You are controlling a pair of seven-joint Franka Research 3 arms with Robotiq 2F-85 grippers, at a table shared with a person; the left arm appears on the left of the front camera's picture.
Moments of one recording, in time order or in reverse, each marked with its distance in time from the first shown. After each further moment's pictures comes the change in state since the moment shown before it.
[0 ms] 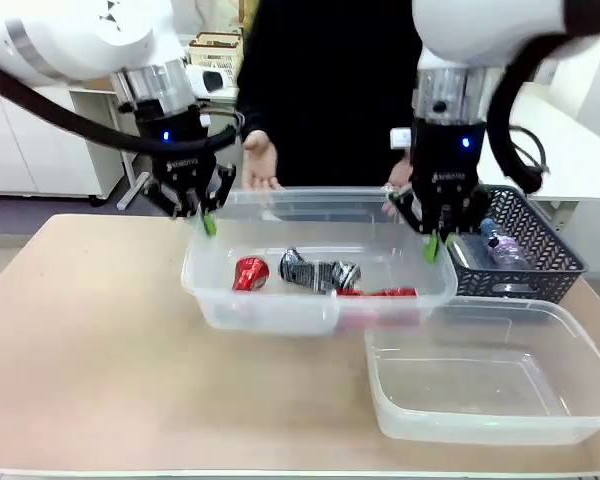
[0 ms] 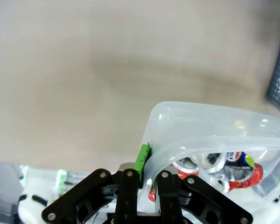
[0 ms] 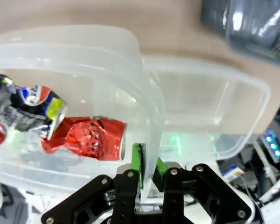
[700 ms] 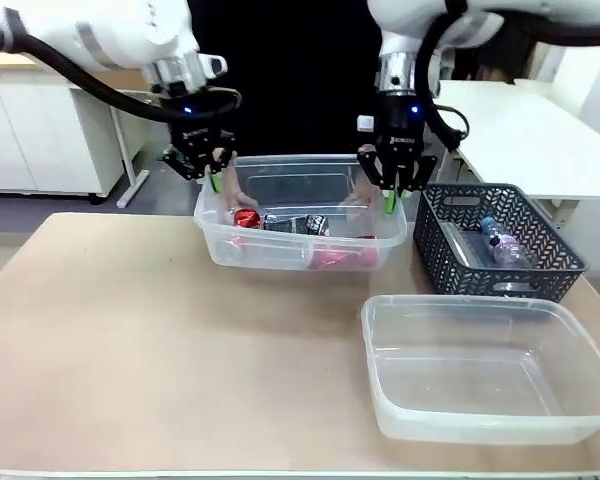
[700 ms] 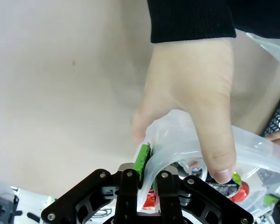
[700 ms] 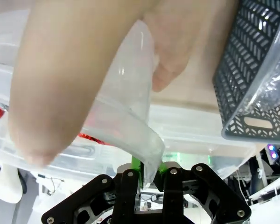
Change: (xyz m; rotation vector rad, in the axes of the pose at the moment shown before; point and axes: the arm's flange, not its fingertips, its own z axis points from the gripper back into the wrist) left arm 0.136 0.008 -0.021 0.015 -0.020 0.142; right arm 0.153 -0.004 -0.001 0.075 0.156 0.064
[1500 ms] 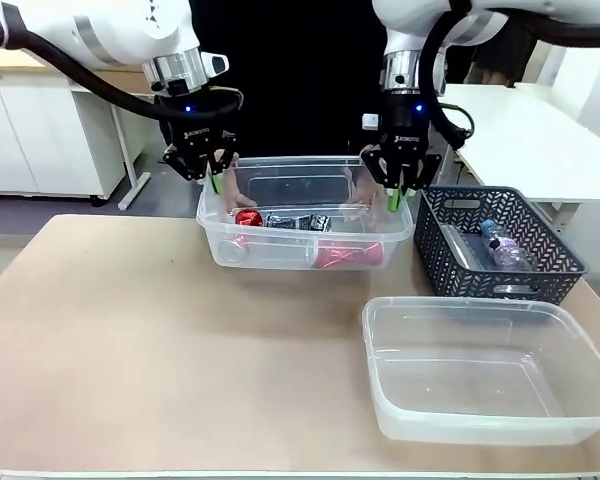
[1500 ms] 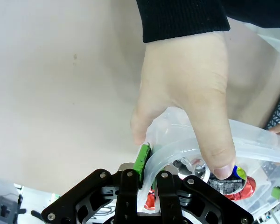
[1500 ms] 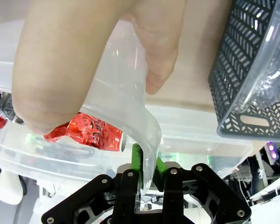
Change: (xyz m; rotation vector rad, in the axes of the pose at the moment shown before) left arm -0.010 -0.002 0.006 0.010 0.008 -0.026; right arm -0.003 -0.005 0.007 -0.003 -0.015 -0.010
